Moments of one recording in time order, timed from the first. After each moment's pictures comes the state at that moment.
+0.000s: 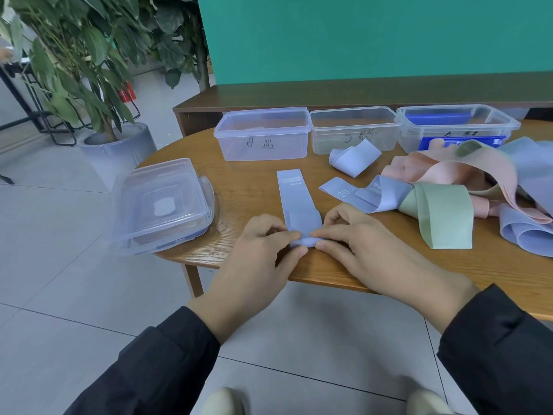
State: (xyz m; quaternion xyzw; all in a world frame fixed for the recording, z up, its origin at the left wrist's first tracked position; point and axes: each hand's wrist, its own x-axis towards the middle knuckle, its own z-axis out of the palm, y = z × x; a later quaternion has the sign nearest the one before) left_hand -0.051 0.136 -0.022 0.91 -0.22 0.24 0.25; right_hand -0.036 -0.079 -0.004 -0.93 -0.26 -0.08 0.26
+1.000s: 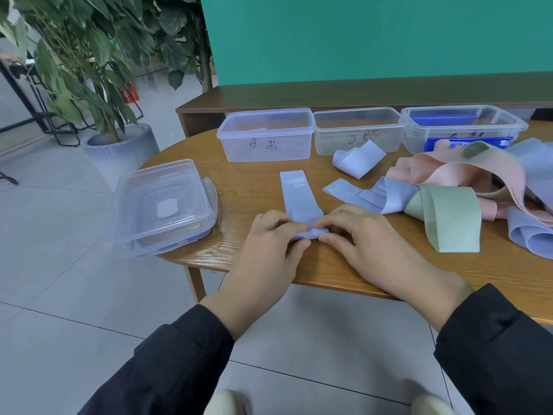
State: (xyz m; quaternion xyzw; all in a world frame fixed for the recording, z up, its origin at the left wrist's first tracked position) left_hand -0.041 0.126 -0.021 0.92 -0.19 0.21 0.27; right_hand -0.021 -0.074 -0.011 -0.91 -0.24 -0.14 0.29
